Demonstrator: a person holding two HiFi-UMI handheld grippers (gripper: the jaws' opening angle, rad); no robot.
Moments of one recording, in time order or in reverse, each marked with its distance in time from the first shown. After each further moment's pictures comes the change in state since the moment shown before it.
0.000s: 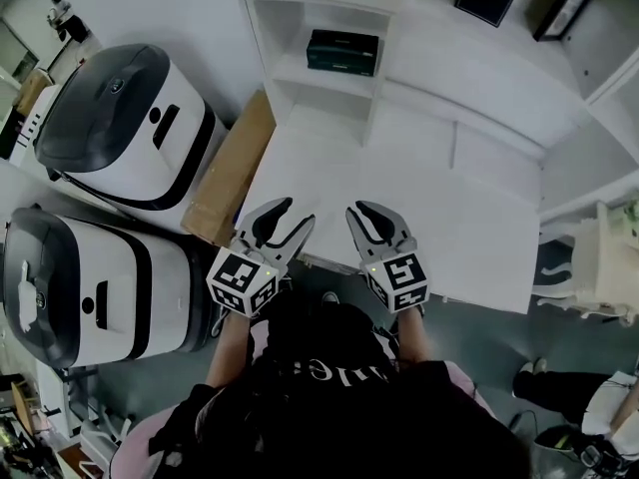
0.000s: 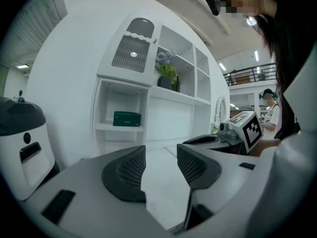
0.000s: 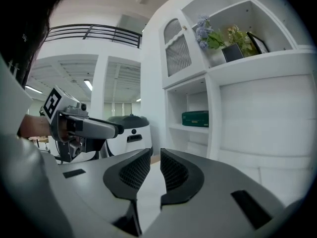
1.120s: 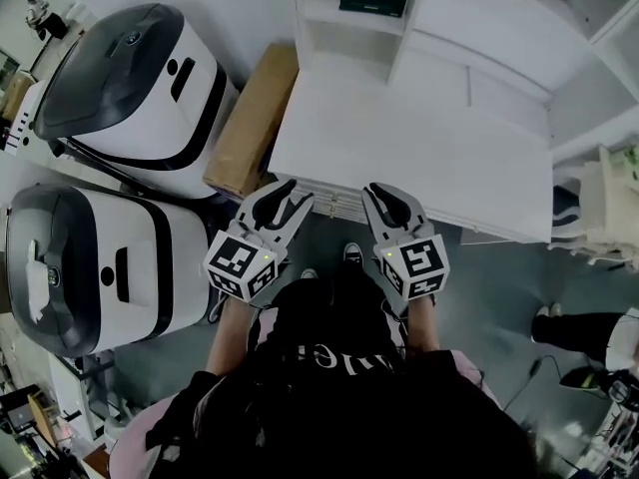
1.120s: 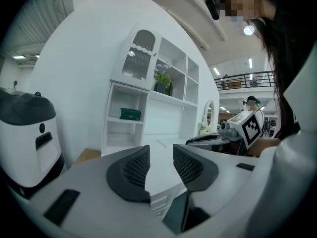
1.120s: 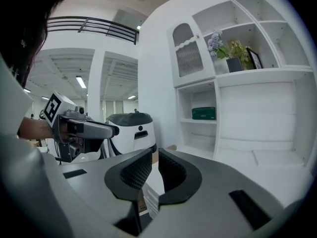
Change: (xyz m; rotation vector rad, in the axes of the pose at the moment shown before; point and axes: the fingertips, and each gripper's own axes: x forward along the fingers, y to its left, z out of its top) left arm -0.163 0.010 -0.042 -0.024 0.004 -0.099; right arm -0.033 0.157 -0.020 0.047 0.034 -0.120
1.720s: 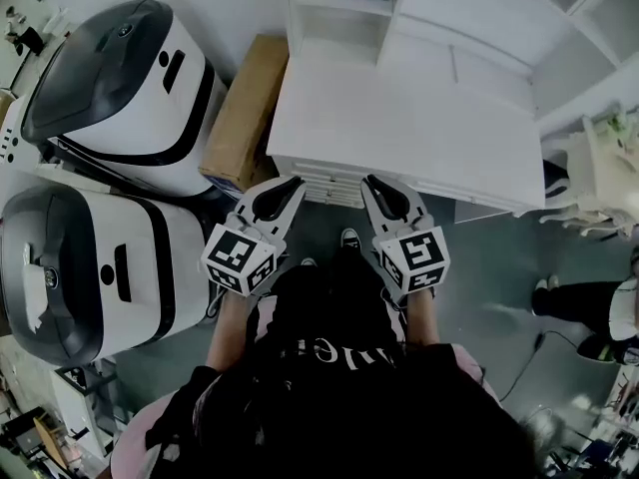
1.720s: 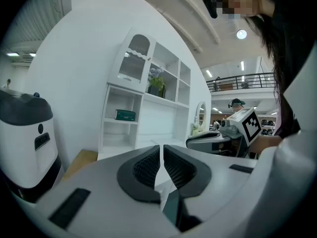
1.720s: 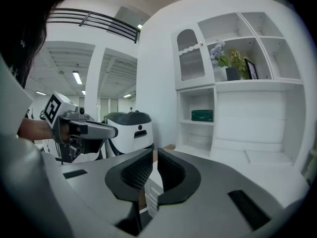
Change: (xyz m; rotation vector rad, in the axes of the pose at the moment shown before) left arm -0.047 -0.013 -0.012 0.026 -0.019 -0.079; right arm -0.027 0.051 -0.005 -0.020 0.003 -0.081
